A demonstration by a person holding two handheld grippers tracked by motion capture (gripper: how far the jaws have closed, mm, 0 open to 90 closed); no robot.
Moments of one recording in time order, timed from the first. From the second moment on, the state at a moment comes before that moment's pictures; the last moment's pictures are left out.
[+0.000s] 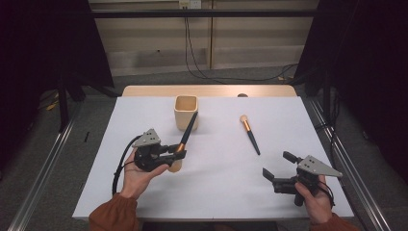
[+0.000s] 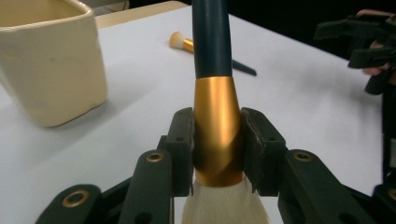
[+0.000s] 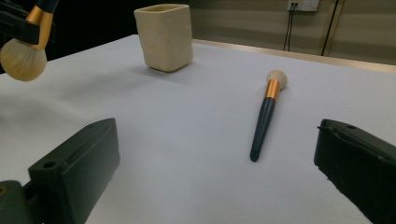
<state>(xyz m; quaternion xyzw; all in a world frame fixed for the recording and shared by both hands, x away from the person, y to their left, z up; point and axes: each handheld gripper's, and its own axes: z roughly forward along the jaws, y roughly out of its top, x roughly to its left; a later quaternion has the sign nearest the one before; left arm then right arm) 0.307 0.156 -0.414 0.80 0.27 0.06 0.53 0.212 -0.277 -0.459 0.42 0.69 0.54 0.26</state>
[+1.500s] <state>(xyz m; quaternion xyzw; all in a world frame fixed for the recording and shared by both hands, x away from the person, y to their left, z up) 0.294 0.102 -0.405 0.86 0.15 -0.02 0.48 0.240 -0.215 -0.427 0.27 0.75 0.58 0.17</state>
